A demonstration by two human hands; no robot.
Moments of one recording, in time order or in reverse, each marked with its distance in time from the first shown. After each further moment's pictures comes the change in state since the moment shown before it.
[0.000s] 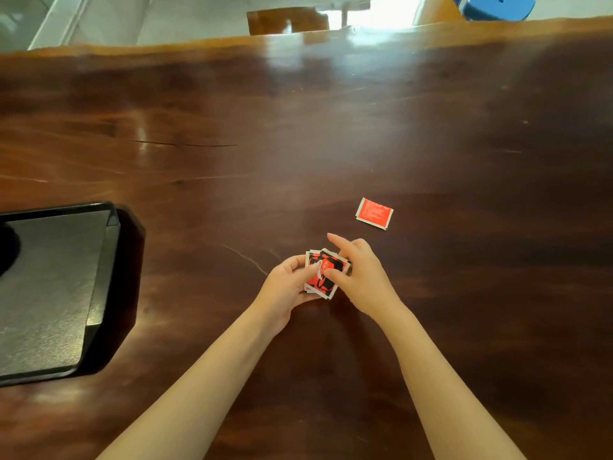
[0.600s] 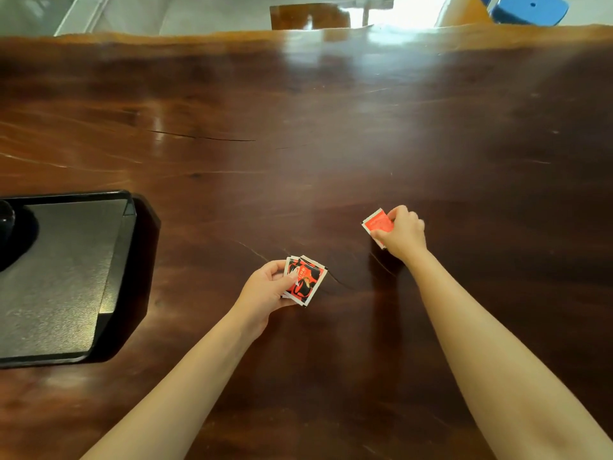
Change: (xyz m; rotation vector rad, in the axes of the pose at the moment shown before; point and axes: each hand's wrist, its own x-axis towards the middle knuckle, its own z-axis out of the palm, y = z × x) left_hand -0.004 -0.004 -0.044 0.106 0.160 -0.014; right_hand 0.108 0.064 -0.029 -0.344 0.181 0.304
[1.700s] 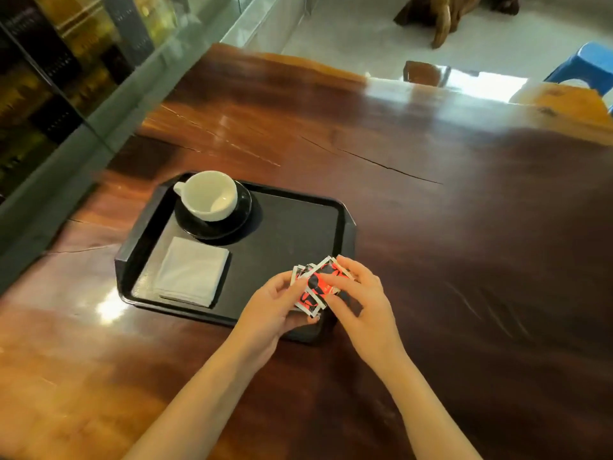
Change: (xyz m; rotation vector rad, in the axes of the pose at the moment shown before) left_hand -0.125 0.001 -0.341 -0.395 0.051 0.183; right_hand -0.304 -0.339 0.152 0.436 -0.209 -0.672
